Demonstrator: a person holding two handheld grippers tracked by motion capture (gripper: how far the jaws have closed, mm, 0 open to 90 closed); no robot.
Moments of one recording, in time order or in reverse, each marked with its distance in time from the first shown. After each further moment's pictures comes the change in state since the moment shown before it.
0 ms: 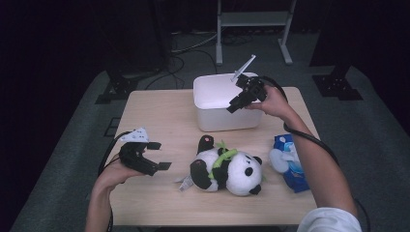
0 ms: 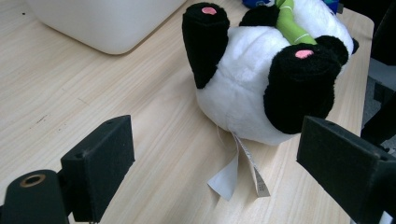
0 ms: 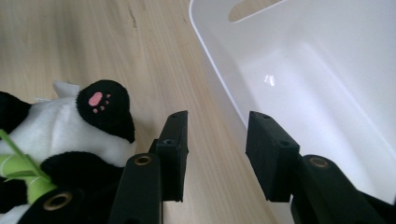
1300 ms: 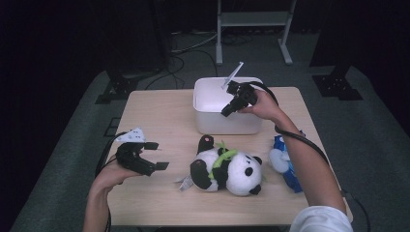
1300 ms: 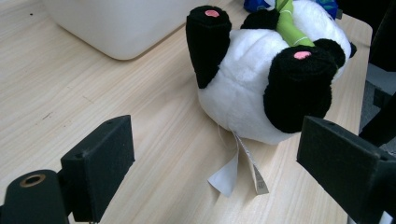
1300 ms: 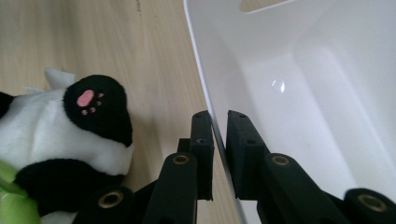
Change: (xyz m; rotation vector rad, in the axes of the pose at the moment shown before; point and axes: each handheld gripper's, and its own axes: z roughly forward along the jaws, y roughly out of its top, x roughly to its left) left arm 0.000 -0.003 -0.006 -0.013 0.004 -0.011; right arm 0.006 0.007 0.031 0.052 0.035 -0.059
